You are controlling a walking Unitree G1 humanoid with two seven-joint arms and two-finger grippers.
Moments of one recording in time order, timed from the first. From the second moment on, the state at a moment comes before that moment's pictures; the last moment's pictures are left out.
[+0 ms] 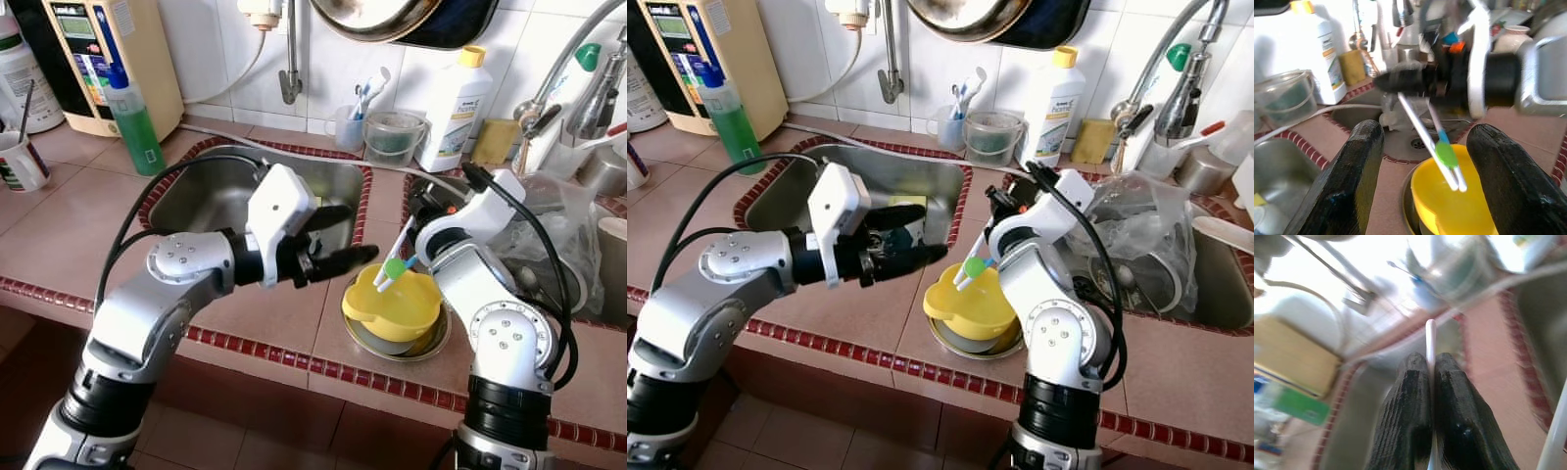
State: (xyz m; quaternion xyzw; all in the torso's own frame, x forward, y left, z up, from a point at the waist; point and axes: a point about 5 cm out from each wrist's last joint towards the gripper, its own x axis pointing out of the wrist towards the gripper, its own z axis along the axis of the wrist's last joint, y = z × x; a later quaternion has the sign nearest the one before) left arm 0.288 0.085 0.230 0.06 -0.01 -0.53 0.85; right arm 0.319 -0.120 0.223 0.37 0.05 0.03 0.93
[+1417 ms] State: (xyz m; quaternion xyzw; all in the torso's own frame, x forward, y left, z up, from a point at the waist) left arm 0.319 0.095 0.228 -0.02 -0.02 -0.36 0.93; right arm 0.355 -0.156 0.255 0.21 -0.15 0.14 0.95
